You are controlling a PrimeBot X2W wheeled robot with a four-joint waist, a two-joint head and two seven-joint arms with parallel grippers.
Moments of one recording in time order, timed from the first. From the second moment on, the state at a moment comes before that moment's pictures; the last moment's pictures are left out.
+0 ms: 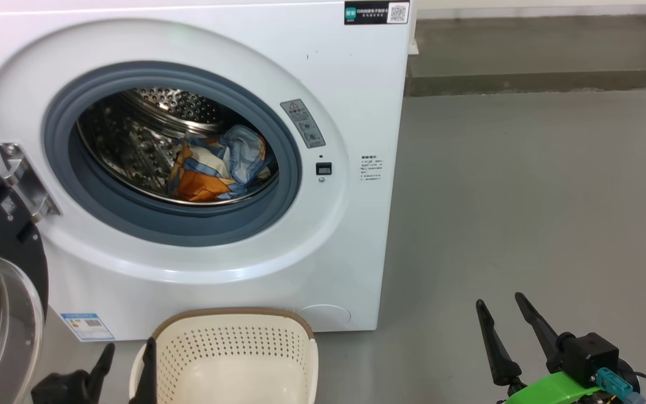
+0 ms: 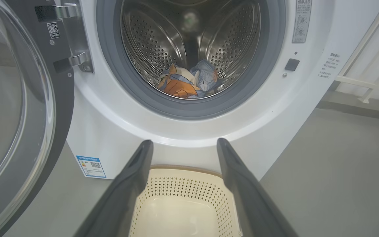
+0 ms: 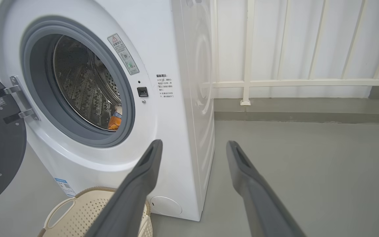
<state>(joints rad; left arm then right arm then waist) -0.04 0.32 -0.35 0.27 -0.64 0.16 -0.25 -0.02 -0.05 0.03 0.21 0.17 0.13 -0.25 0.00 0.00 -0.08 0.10</state>
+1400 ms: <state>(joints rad) 0.07 0.12 -0.14 0.26 -0.37 -0.02 -0.25 0.00 -0.05 0.02 0.20 0.19 0.13 -0.25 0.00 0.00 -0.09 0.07</state>
